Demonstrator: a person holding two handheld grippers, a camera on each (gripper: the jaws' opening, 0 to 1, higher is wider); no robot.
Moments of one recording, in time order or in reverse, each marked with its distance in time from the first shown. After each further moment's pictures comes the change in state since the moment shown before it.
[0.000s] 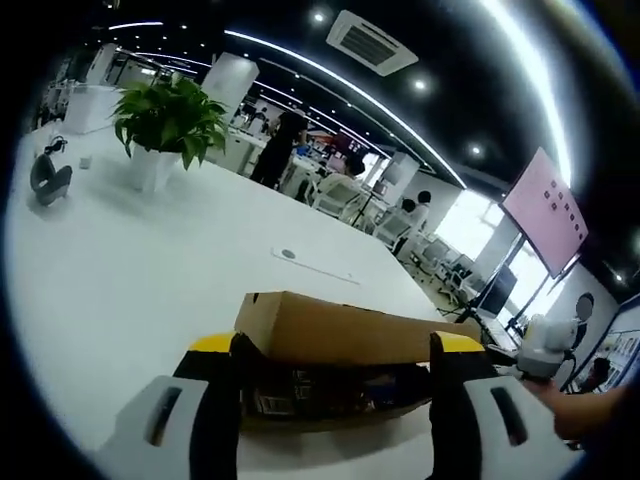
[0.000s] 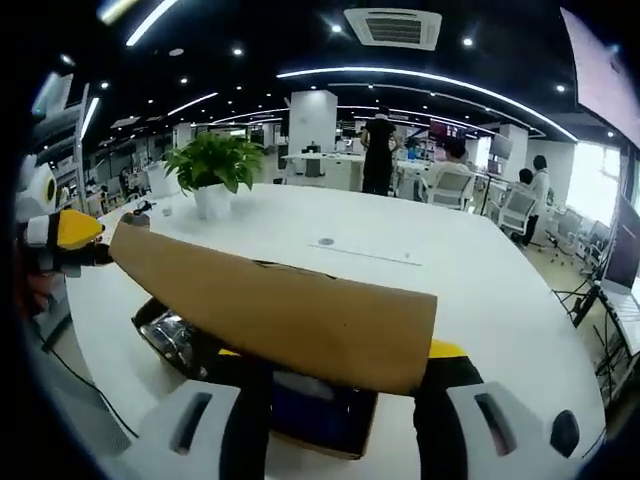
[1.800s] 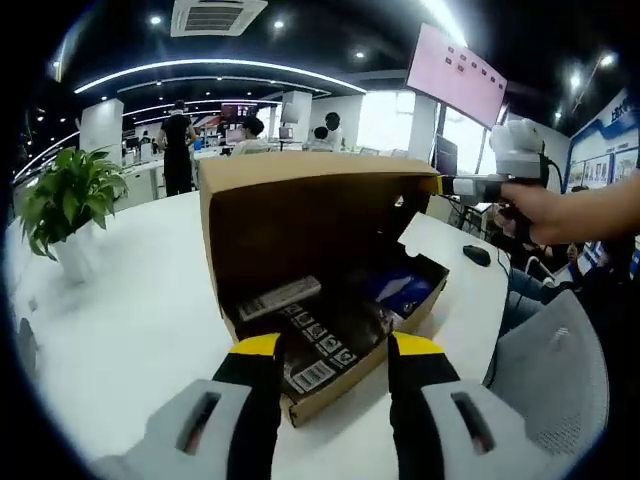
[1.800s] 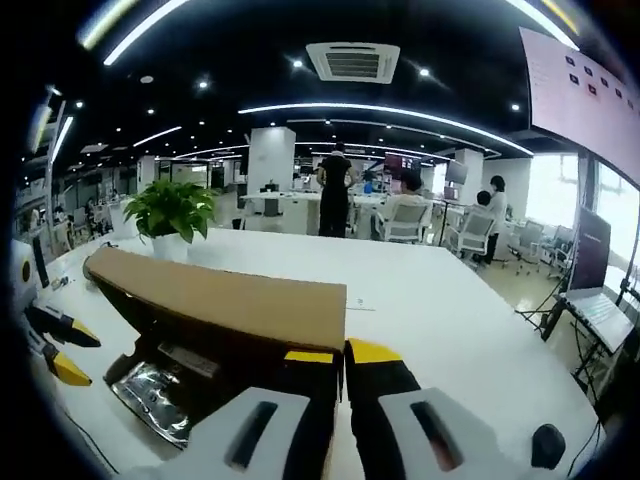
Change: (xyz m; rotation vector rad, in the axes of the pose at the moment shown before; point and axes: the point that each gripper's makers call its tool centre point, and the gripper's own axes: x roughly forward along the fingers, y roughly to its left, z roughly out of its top) left arm 0.012 0.010 -0.046 0.577 0.278 -0.203; right arm -0.006 -0.053 0.053 0.083 -0.157 -0.185
